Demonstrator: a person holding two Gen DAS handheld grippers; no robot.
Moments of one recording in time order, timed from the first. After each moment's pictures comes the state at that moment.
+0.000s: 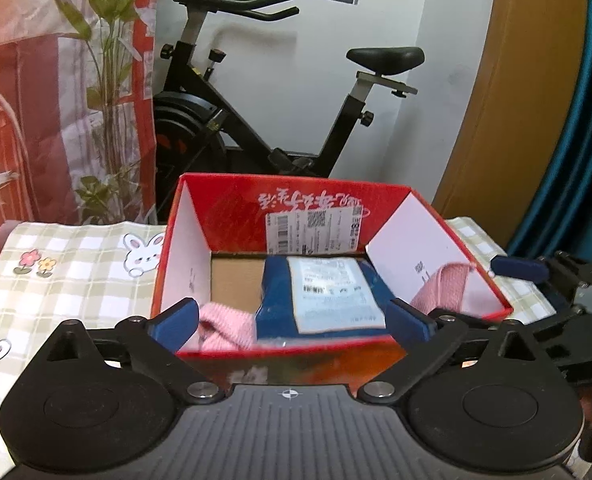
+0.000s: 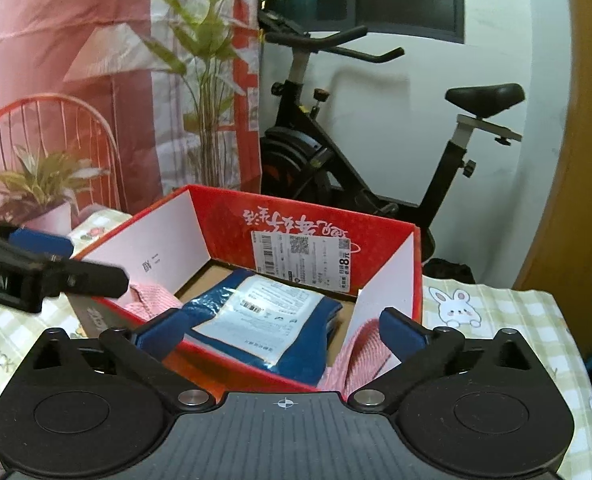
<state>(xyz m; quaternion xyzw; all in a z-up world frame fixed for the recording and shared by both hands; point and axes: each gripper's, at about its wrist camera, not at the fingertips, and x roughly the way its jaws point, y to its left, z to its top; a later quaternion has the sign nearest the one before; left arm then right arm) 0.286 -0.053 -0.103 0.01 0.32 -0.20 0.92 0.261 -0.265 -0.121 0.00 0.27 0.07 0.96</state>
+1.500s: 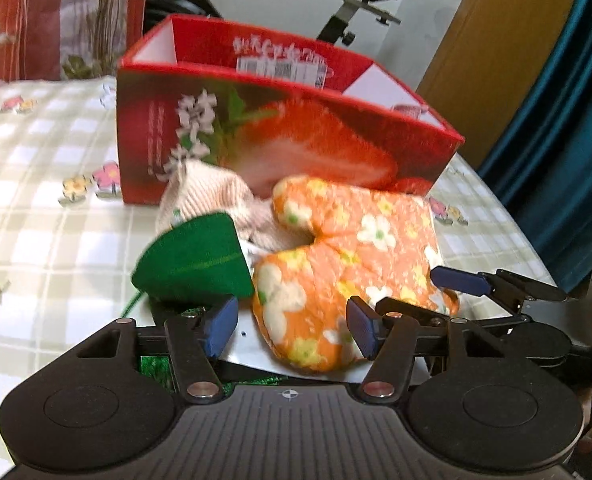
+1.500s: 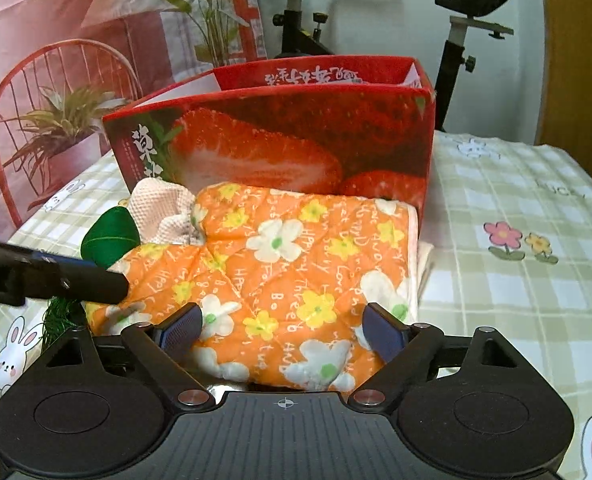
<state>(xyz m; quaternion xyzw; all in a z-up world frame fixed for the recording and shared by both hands) 0.193 -0.048 -0.197 -0.04 0.42 -0.24 0.88 0.154 -0.259 -0.228 0.07 0.35 0.10 0.93</state>
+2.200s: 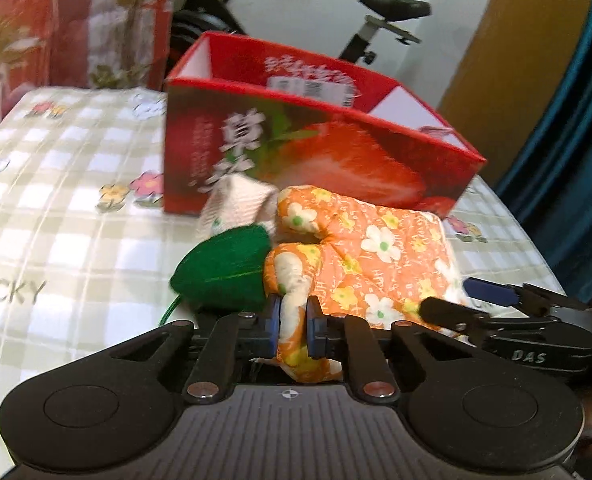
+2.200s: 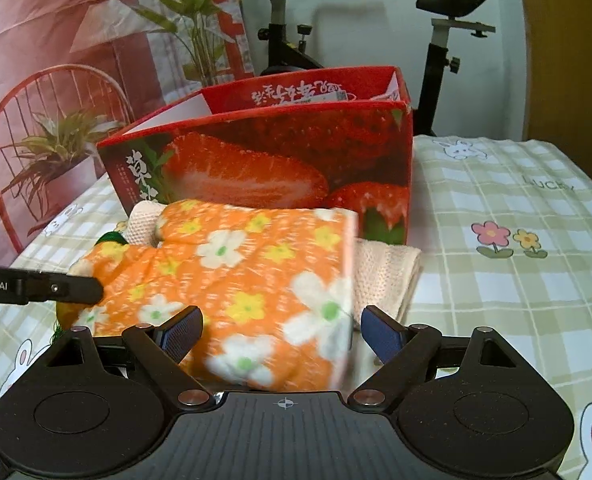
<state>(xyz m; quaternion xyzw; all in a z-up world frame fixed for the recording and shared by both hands) 0.187 -0.024 -0.191 -0.05 0.40 -0.20 0.89 0.148 -0.268 -0.220 0.10 0.33 0.08 0.93</state>
